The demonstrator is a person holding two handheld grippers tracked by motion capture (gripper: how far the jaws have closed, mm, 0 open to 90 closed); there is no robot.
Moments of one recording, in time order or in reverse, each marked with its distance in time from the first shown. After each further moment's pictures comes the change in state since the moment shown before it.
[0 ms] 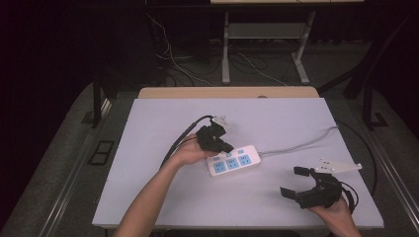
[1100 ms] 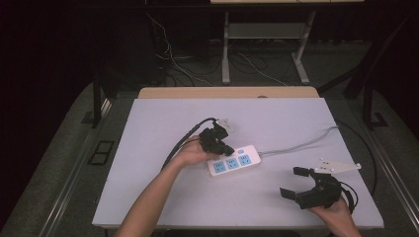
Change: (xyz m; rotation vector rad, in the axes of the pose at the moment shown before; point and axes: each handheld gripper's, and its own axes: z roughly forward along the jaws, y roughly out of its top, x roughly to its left) left arm 0.004 -0.004 0.015 0.040 -0.010 -0.004; right arm 0.000 0.000 0.001 0.008 0.007 -0.003
